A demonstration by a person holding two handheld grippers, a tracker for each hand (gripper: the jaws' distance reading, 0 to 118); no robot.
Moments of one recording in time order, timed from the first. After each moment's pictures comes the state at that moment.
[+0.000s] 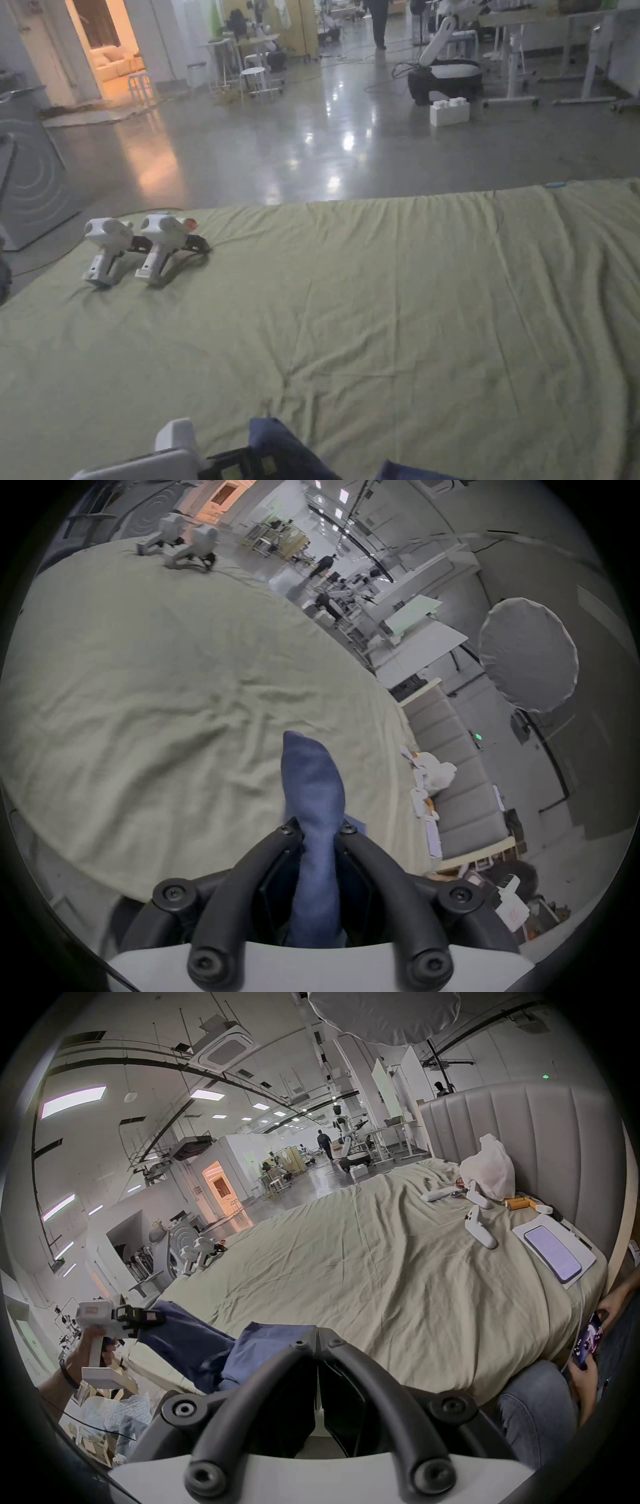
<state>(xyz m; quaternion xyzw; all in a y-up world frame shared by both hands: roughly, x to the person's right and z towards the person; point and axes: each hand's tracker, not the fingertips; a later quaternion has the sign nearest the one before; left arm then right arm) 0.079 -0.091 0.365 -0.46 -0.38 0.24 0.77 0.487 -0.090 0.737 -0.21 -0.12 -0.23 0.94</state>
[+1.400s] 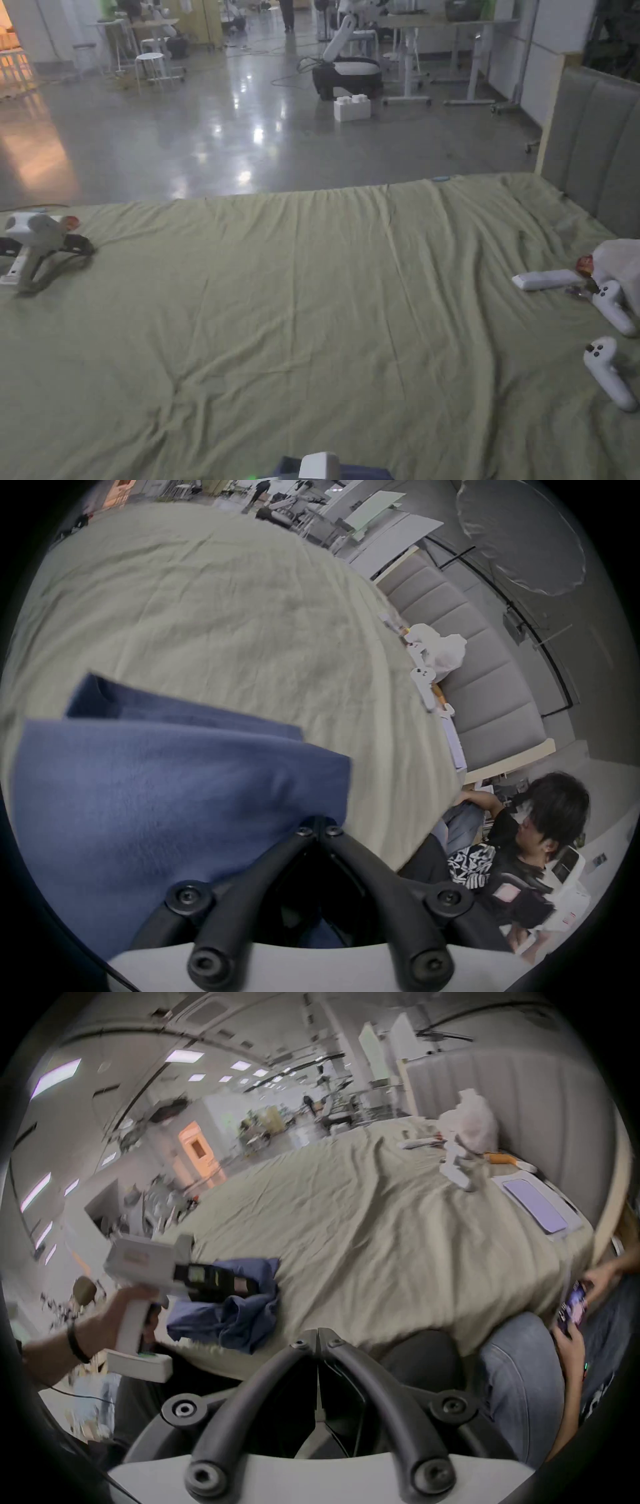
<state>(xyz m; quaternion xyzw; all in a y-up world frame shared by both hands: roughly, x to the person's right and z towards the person) 0.316 -0.190 0.428 -0.54 -0.47 0.07 0.69 0.477 -0.137 0.734 -0.34 -0.12 -0.20 0.91</state>
